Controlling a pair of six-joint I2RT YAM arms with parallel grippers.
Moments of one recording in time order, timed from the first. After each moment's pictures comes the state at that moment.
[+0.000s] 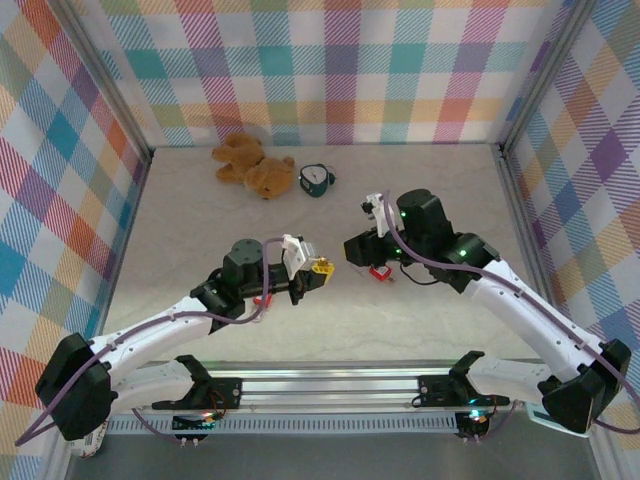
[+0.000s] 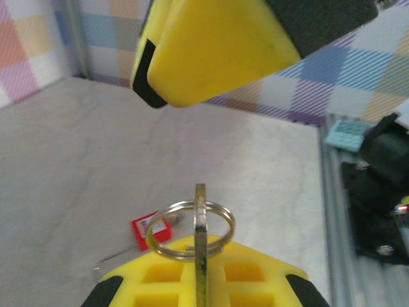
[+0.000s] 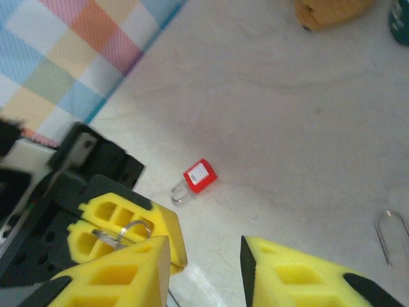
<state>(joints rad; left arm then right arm) -0.74 1.10 0.62 0.26 0.53 0.04 0.68 1.12 1.11 -0.57 -0.41 0.29</state>
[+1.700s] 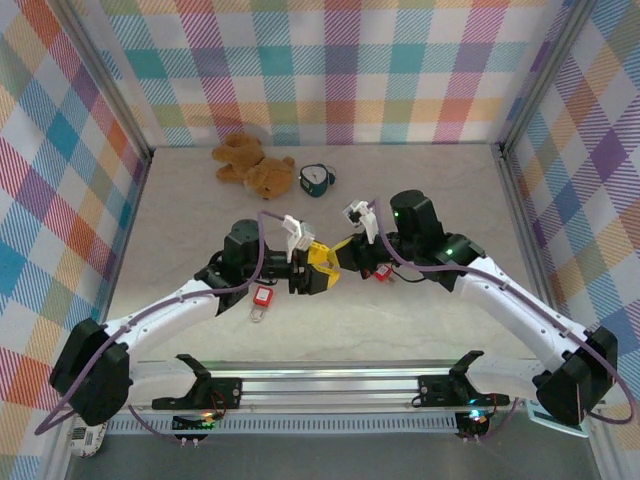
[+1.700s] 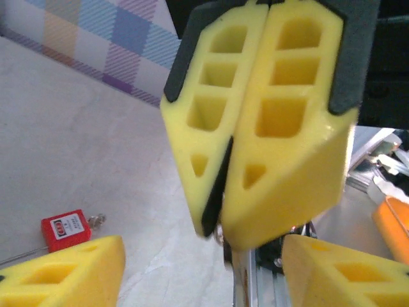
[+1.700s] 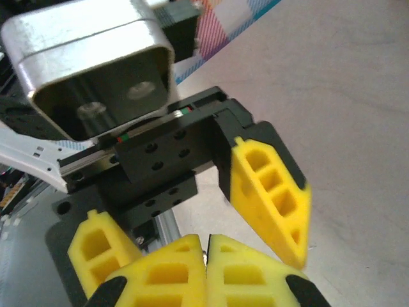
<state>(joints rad) -0.64 1.18 0.69 0.28 0.81 -0.22 0.68 1.17 1.05 -0.41 -0.65 0.19</state>
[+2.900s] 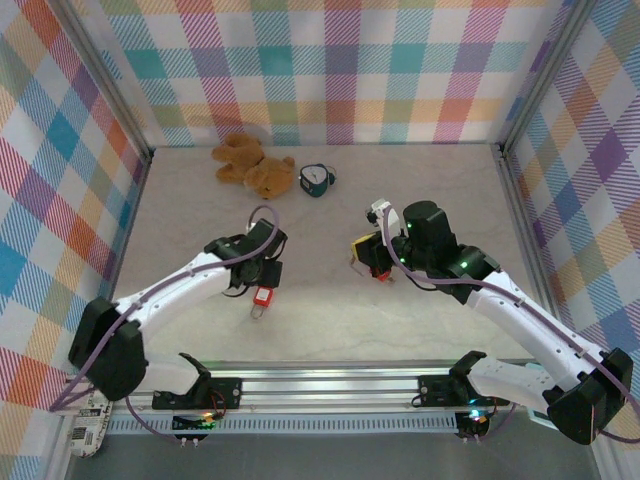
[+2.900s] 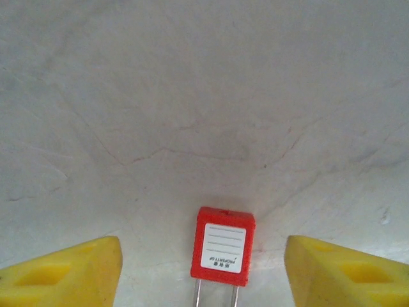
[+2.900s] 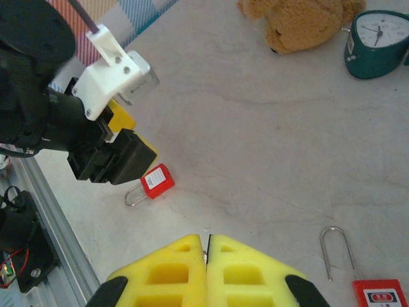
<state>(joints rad) -0.62 1.38 0.97 -0.83 -0.29 -0.41 0.66 1.06 0.98 -0.47 -0.31 0.16</state>
